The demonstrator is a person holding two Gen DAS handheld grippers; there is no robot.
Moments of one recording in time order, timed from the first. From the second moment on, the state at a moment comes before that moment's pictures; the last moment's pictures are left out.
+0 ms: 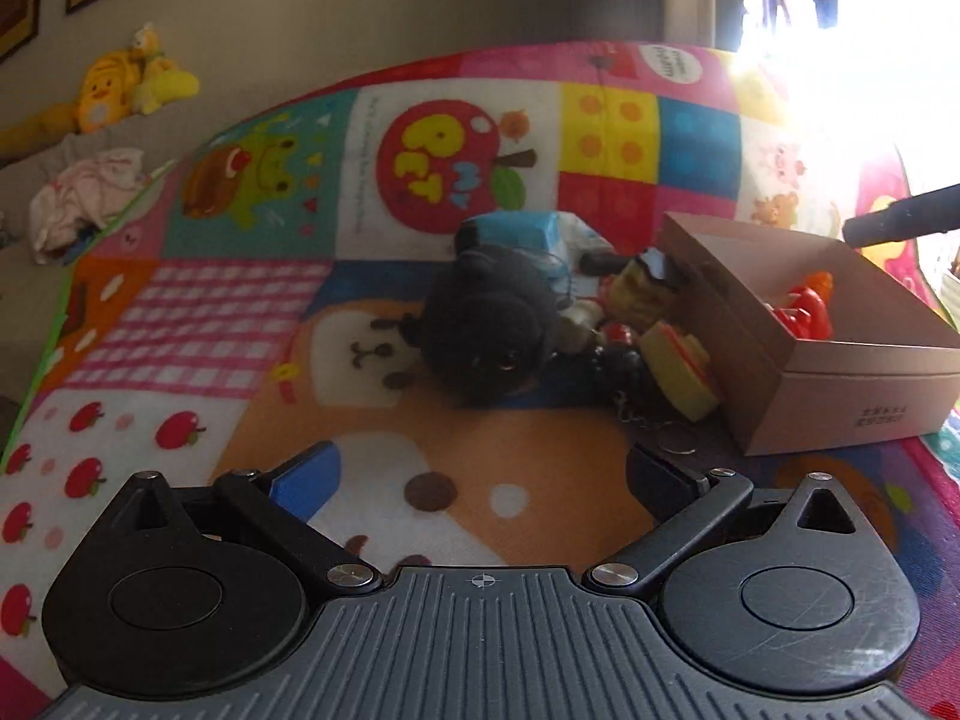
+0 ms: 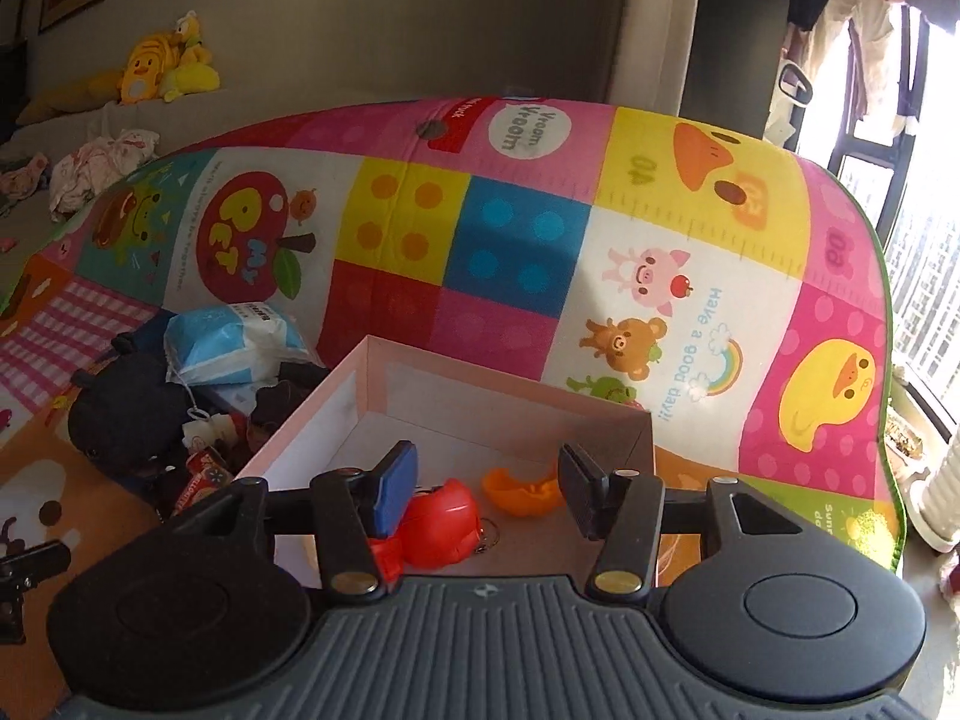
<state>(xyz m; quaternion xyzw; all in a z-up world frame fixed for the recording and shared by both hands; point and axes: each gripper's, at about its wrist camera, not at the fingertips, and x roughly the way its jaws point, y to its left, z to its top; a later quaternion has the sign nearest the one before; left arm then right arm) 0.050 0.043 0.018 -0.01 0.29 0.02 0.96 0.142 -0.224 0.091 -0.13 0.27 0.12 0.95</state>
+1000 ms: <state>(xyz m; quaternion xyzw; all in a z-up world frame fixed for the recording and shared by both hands) 0.050 0.085 0.008 -0.13 0.28 0.09 0.95 0.000 -0.160 0.049 -0.27 0.28 0.22 0.90</state>
